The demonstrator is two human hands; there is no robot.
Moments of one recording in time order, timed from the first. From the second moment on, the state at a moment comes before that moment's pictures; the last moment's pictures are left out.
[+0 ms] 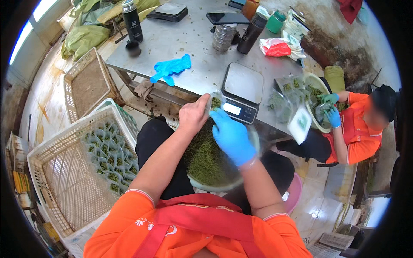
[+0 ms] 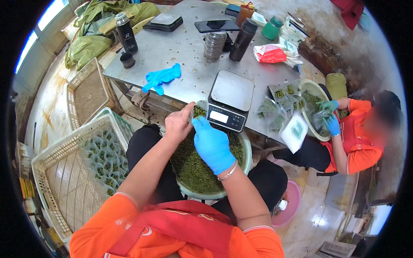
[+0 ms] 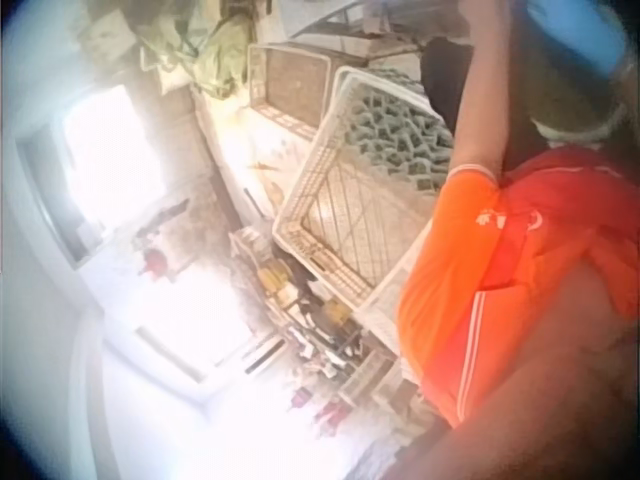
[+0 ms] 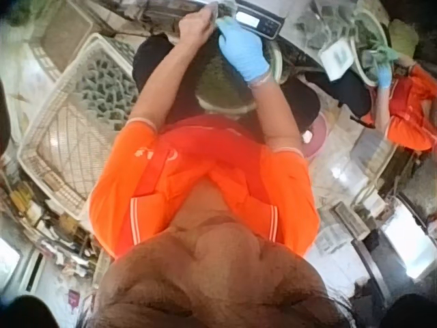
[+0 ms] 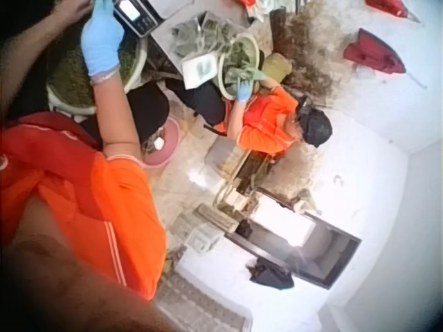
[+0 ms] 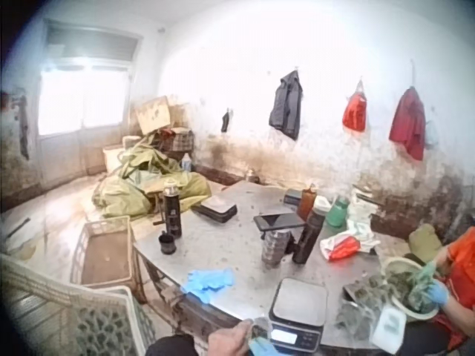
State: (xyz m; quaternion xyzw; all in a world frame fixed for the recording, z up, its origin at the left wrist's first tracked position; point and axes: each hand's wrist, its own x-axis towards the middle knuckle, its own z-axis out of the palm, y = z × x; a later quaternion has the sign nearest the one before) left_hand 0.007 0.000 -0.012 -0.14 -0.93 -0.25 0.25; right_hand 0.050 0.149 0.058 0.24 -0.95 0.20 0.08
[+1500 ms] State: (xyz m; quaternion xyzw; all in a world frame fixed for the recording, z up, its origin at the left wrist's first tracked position) left_hand 0.159 -0.197 0.060 0.16 -0.82 -0.48 0.26; right_hand -0.002 0.219 0.029 0.20 -0.85 0.41 0.28
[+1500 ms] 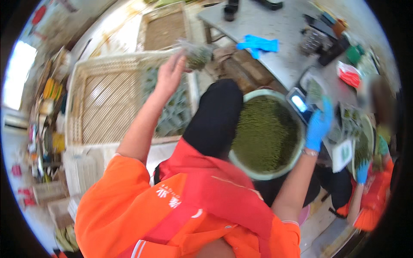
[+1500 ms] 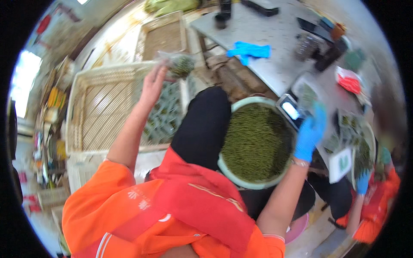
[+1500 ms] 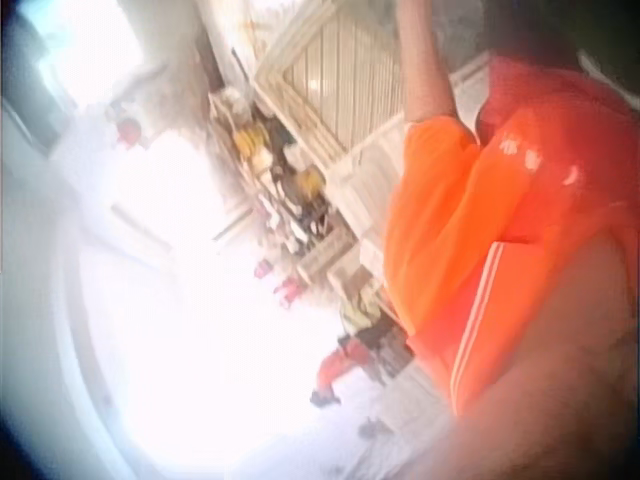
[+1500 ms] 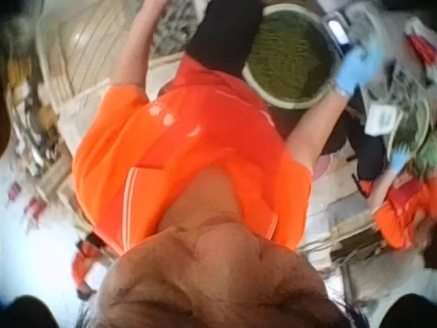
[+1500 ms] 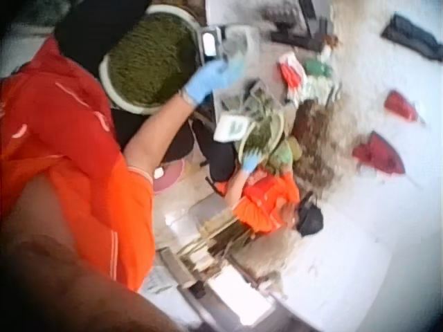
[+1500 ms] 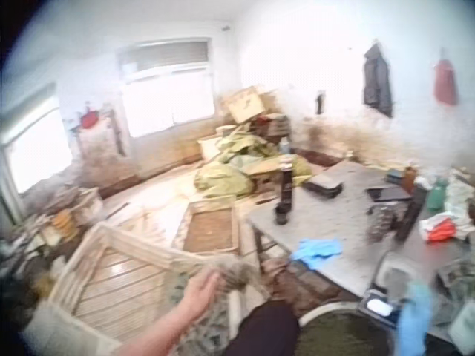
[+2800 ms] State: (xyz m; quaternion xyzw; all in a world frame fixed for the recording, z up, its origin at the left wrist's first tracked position) left_hand 0.122 0.002 0.006 -0.23 -0.90 -0.38 -0.01; right_hand 0.119 0.216 -0.016 0.10 -0.94 0.34 0.01
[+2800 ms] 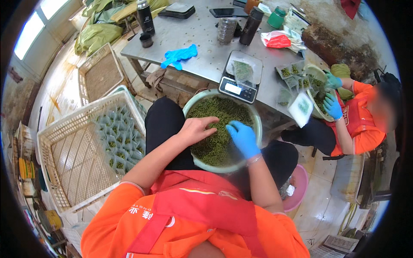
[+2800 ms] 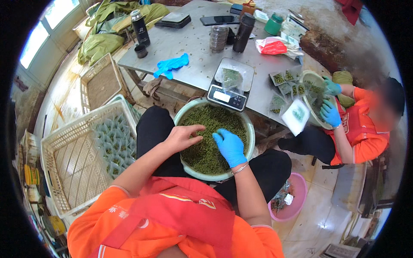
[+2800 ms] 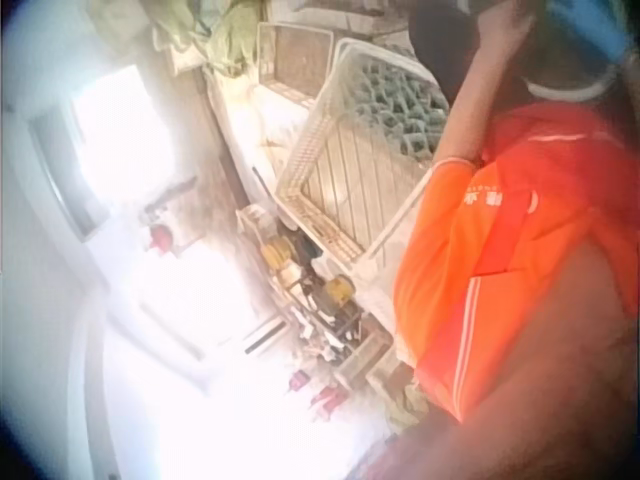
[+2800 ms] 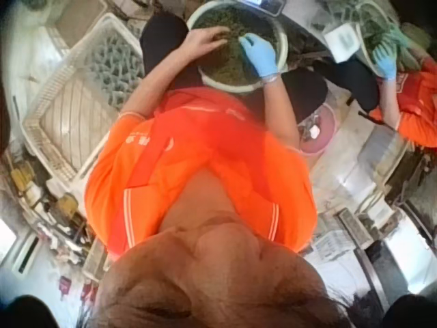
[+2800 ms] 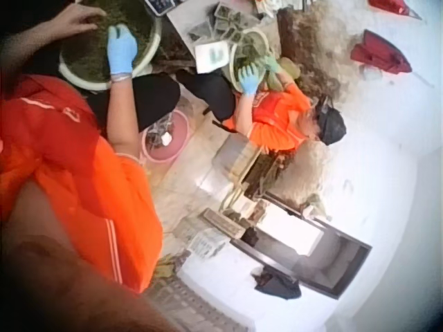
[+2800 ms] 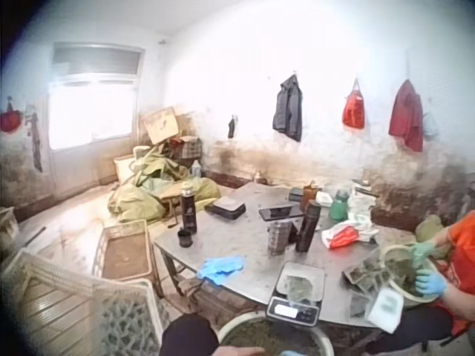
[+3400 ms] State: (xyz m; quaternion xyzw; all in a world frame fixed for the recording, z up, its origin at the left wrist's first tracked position) left_hand 0.105 0.011 -0.032 -0.12 -0.88 -0.46 -0.03; right_hand 0.034 0.219 -0.021 0.00 -0.89 0.44 0.14
